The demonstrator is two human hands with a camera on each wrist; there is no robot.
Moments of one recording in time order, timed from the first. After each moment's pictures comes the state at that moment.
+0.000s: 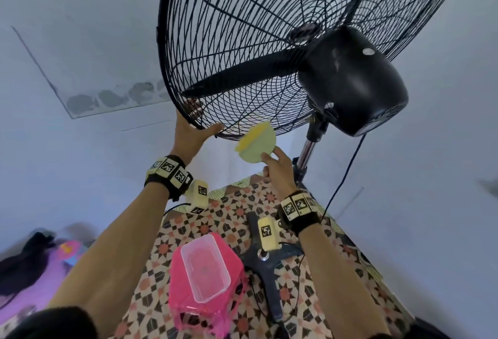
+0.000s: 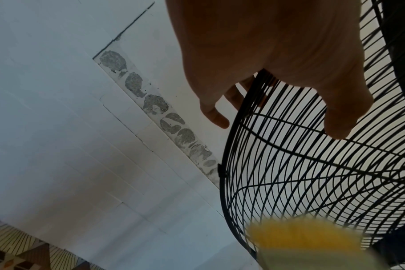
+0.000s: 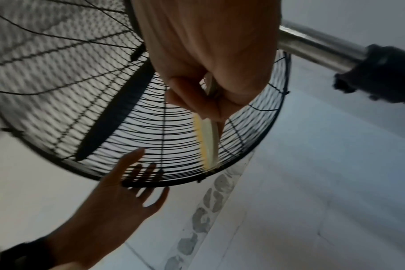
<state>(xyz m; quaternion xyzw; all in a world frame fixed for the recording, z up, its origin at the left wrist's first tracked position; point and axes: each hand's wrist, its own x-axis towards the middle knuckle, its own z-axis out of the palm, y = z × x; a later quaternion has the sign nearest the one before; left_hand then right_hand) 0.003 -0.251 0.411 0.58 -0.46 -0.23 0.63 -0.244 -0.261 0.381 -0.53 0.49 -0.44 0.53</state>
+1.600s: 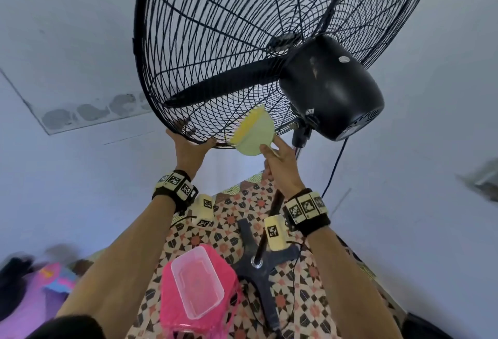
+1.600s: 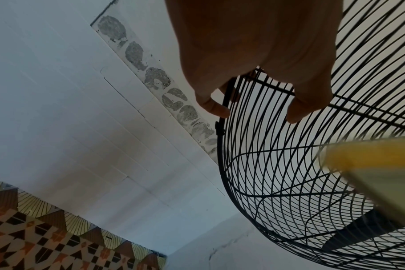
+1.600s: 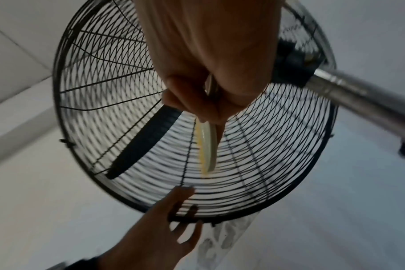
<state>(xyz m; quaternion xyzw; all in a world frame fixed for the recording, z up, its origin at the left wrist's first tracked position) -0.036 -0.273 0.393 0.63 -0.35 -0.30 0.62 -0.271 -0.258 0.436 -0.60 0.44 -0.46 0.49</state>
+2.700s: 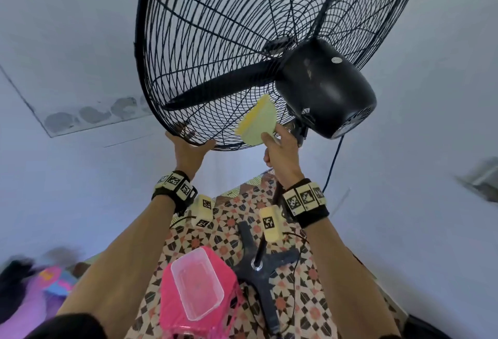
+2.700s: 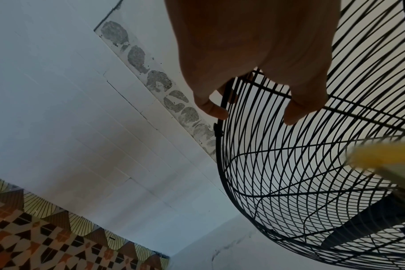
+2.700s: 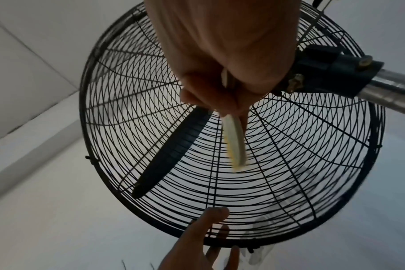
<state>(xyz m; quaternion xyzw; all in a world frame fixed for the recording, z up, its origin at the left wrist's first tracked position) -0.048 -0.253 0.413 0.64 -0.36 -0.28 0.62 -0.266 -0.259 0.471 -0.58 0.47 -0.48 0.45</state>
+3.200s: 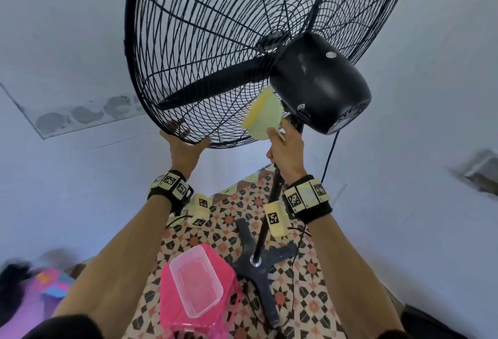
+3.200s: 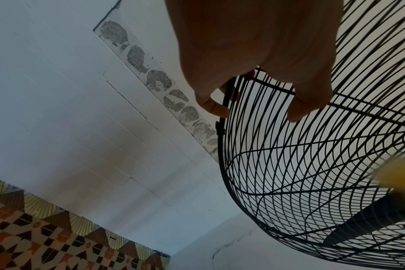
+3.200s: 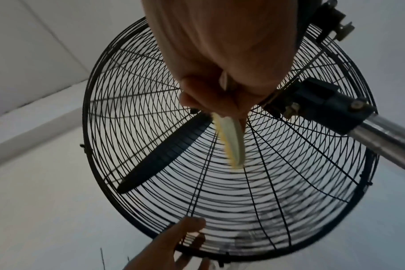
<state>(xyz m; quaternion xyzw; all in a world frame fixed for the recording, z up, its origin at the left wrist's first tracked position) -0.047 -0.256 0.407 0.64 -0.35 -0.30 0.62 -0.283 -0.262 0.467 -0.57 0.50 -0.51 0.40</state>
